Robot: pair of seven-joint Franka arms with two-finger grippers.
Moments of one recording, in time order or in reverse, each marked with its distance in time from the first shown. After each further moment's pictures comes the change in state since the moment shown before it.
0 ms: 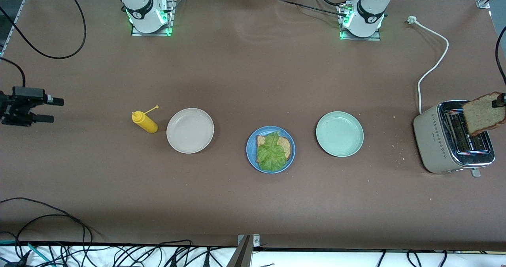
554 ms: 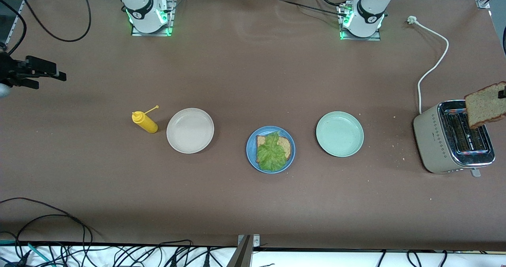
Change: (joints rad) left arm -0.004 -0.014 -0.055 0.100 -0.002 -0.134 0.003; right arm 0.010 -0.324 0.257 -0.229 -0.510 0.147 0.430
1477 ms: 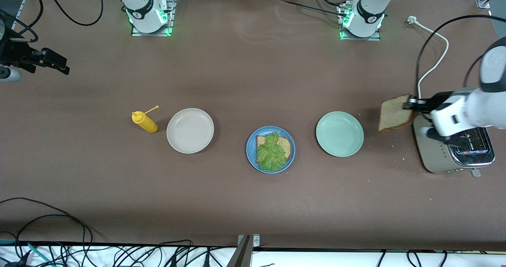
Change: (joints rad) left arm -0.329 0.069 -0.023 -0.059 -0.232 -0.008 -0.252; right arm 0.000 -0.202 0.084 -0.246 -0.200 0.159 0.269
